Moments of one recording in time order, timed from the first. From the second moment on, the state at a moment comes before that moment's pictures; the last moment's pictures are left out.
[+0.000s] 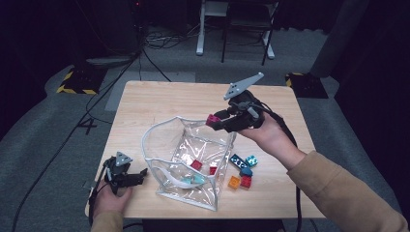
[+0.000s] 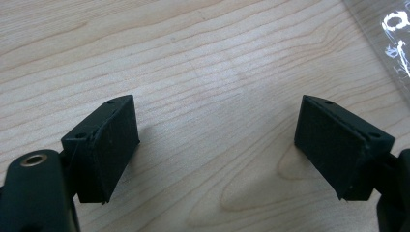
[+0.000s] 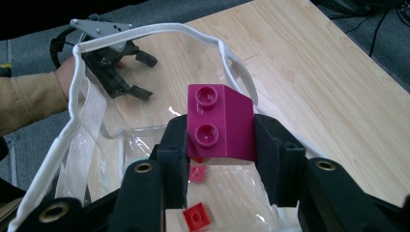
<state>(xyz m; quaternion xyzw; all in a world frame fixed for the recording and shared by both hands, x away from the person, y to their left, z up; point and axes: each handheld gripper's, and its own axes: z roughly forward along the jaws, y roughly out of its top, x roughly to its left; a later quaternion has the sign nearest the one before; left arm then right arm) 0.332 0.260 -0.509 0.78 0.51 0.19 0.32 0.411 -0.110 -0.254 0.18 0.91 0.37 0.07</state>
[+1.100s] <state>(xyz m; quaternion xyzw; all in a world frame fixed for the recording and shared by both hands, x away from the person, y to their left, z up) 0.332 0.260 -0.509 0.78 0.51 0.19 0.32 0.426 -0.005 -0.314 0.14 0.96 0.25 0.01</state>
